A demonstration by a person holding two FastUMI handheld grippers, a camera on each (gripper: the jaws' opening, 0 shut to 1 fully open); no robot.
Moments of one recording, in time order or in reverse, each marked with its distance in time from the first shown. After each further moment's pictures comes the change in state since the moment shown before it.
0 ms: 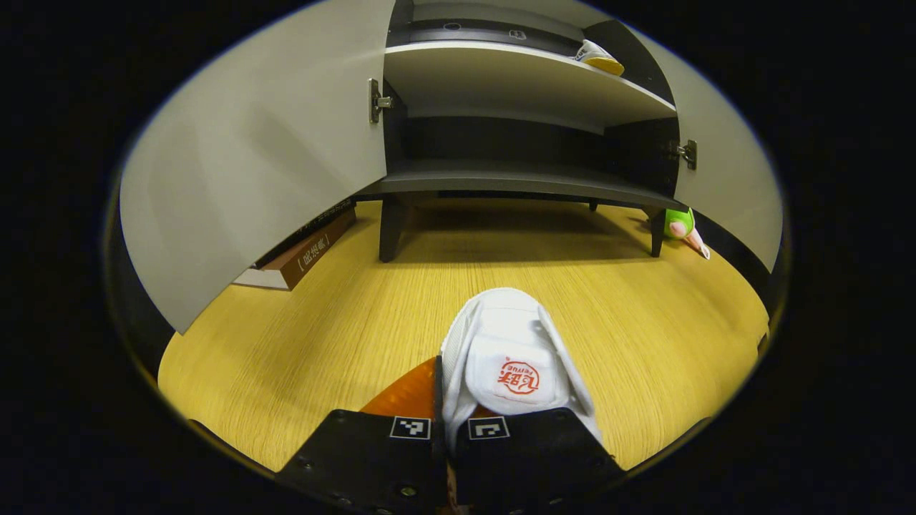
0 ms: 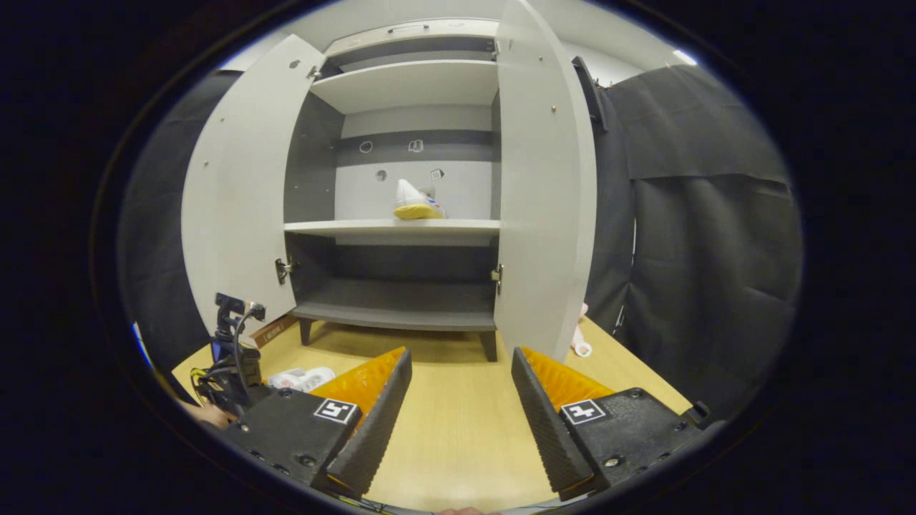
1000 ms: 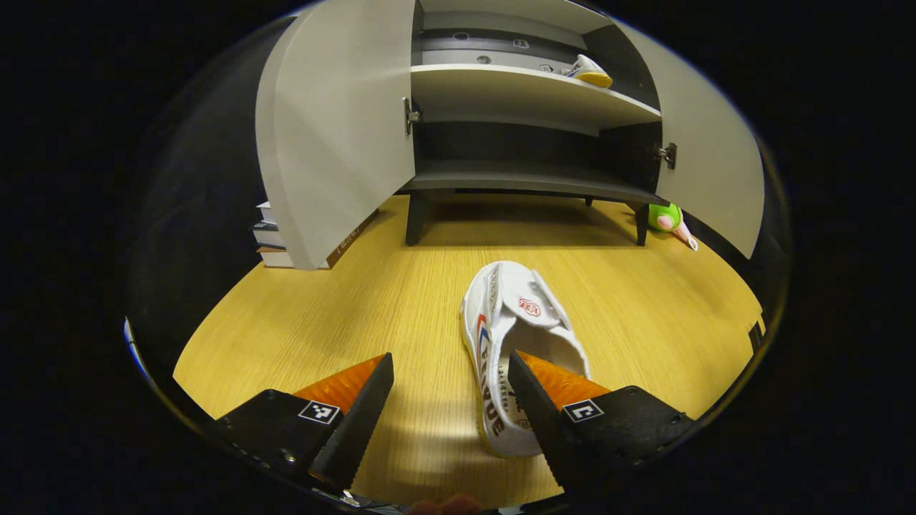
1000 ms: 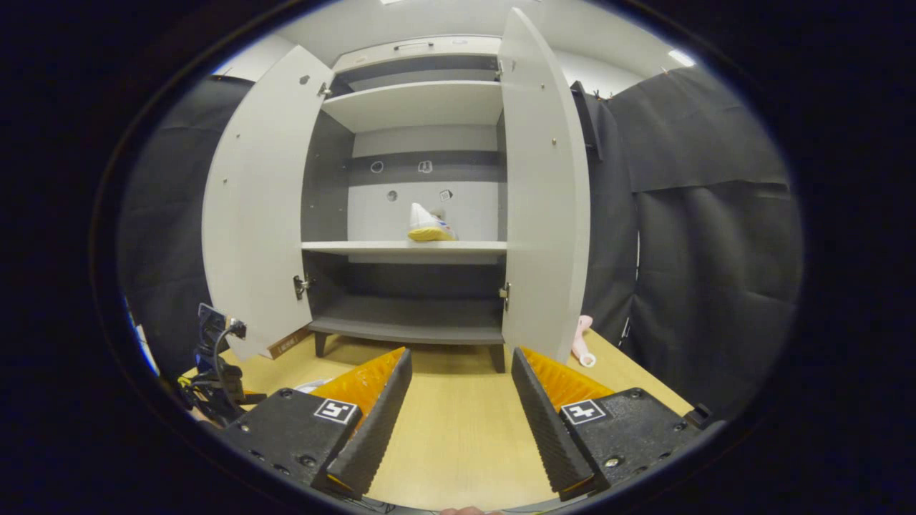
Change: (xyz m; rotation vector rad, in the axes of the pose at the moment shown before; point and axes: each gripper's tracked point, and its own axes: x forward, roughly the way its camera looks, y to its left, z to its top) left arm -0.055 0.018 -0.025 -0.004 0.039 0.018; right arm -0.025 0.008 0.015 0.005 -0.069 0.025
